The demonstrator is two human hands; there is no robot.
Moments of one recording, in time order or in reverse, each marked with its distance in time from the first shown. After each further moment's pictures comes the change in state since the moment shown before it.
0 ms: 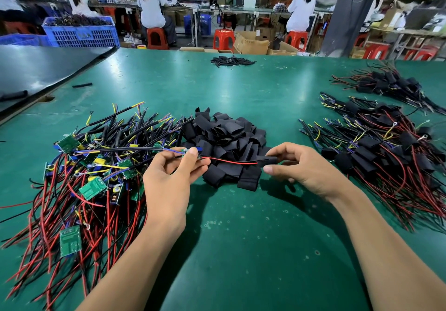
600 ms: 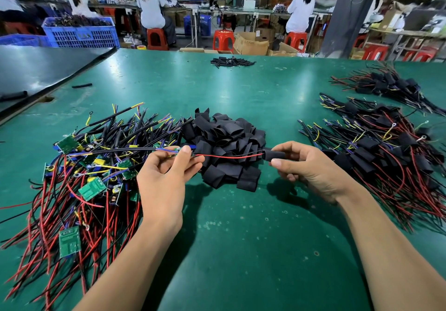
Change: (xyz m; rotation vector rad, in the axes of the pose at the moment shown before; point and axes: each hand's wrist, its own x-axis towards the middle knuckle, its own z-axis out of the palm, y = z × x) left_hand 0.002 0.005 -0.001 -0.031 0.036 0.008; right_hand 0.003 0.007 -0.009 0.284 -0.030 0.021
